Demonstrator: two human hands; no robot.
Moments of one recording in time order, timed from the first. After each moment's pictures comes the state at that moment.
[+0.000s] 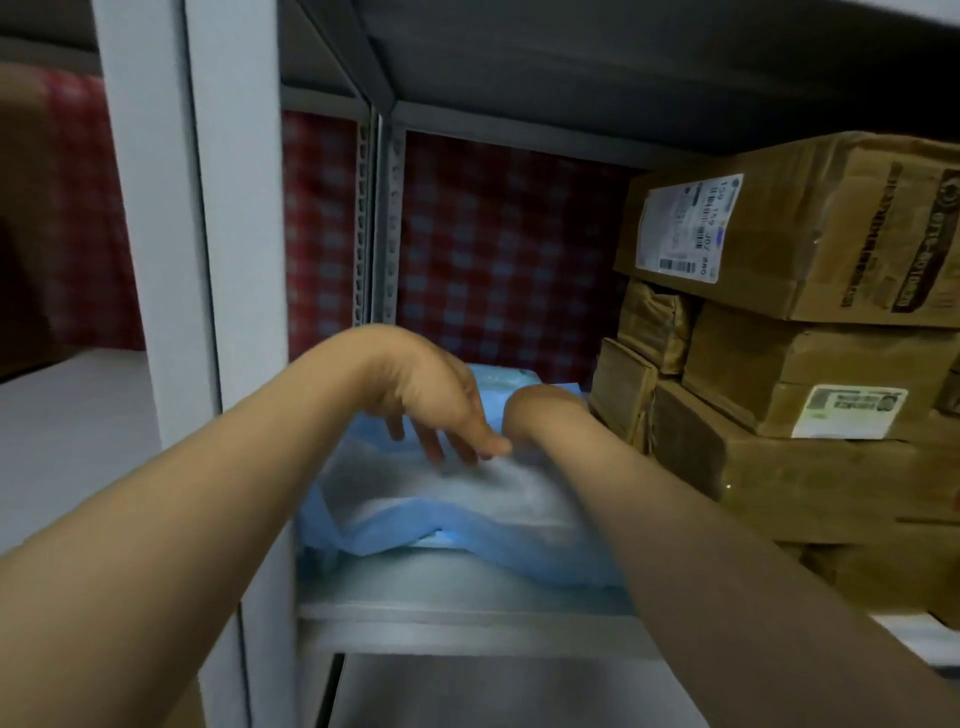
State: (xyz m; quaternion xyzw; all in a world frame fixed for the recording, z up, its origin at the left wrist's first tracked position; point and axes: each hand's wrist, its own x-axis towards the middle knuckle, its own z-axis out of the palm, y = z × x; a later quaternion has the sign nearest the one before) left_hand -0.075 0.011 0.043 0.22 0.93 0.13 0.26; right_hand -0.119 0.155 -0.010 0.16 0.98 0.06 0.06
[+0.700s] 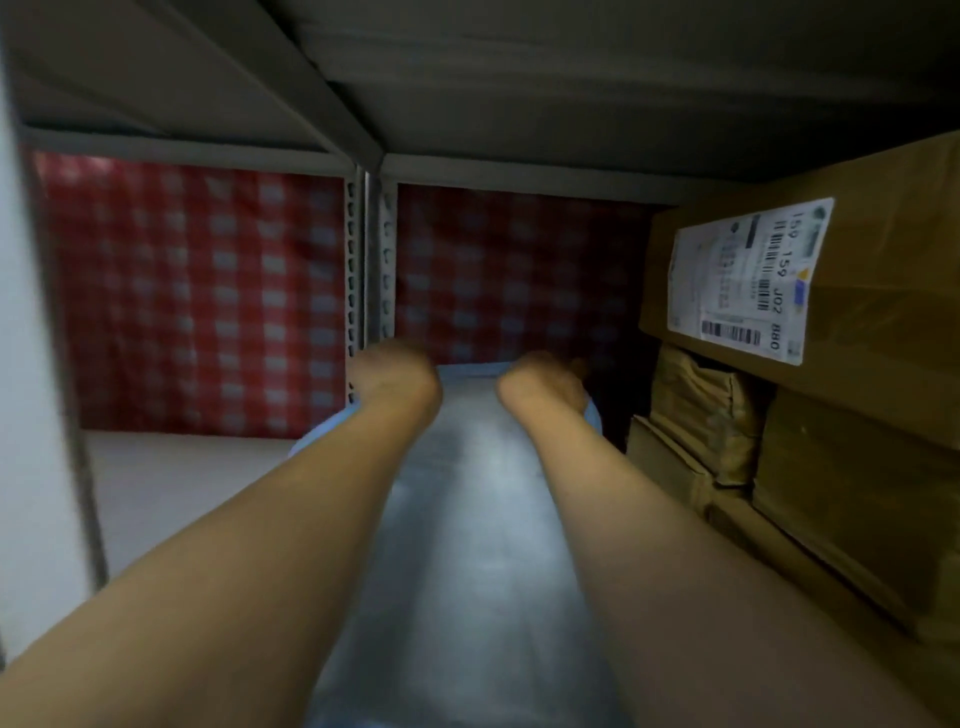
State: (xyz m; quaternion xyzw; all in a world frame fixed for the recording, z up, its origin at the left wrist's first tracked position) left_hand -0.244 0.061 0.042 -0.07 0.97 0.01 -0.21; right_hand -0.243 0.180 0.046 0.22 0.95 -0.18 -0.15
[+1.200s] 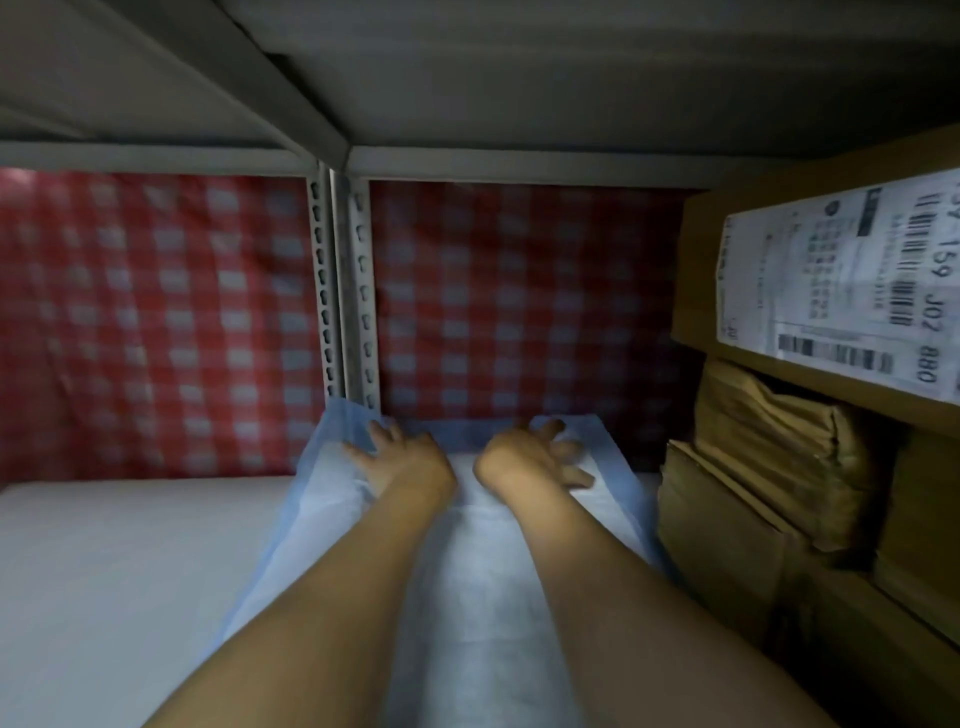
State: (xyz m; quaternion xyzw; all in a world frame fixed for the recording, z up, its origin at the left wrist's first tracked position) left_hand -0.329 0.080 -0.036 -0.04 1.00 0.04 -0.06; right_hand -0.310 0.169 -0.012 0.29 0.93 -0.21 -0.02
